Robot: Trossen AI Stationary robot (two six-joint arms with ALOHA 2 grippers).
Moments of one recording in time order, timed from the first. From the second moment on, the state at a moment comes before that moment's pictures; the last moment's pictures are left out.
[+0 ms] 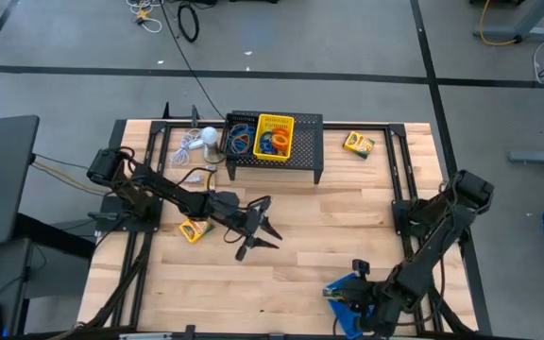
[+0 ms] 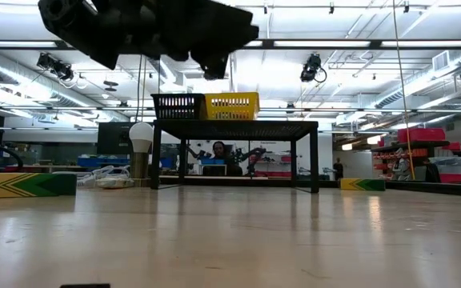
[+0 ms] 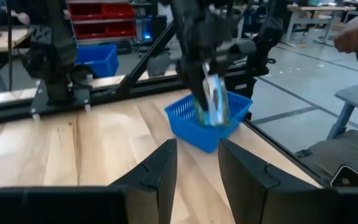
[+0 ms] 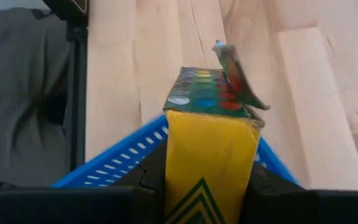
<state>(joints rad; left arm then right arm) -0.19 1.67 0.73 0.80 0.21 0.07 0.97 1.65 1.04 -0.53 0.45 0.99</state>
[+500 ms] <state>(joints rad) -0.20 1.55 0.73 0.69 0.17 0.12 0.90 1.77 1.04 -0.42 0.60 0.87</state>
